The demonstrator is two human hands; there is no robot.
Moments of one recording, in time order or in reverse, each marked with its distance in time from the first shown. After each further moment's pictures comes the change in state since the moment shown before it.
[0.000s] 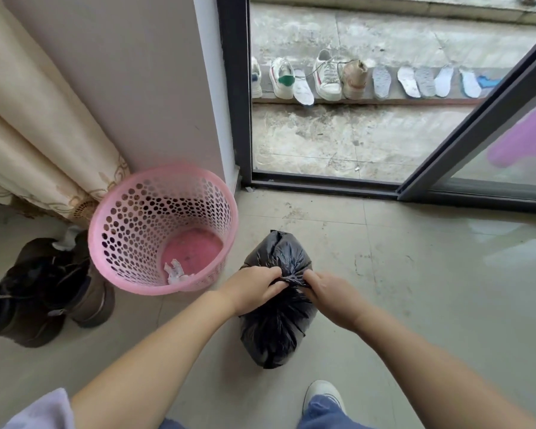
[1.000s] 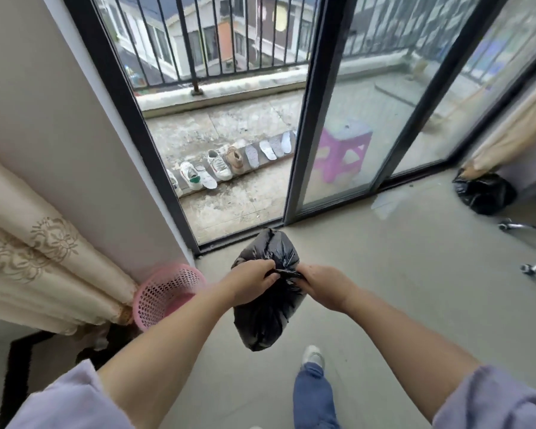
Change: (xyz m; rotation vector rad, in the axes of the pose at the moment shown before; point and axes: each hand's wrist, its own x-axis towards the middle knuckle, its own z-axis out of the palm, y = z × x) left_hand -0.218 0.325 -0.367 0.128 -0.144 0.313; right_hand -0.324 -0.218 -0.384 0.080 0.218 0.377
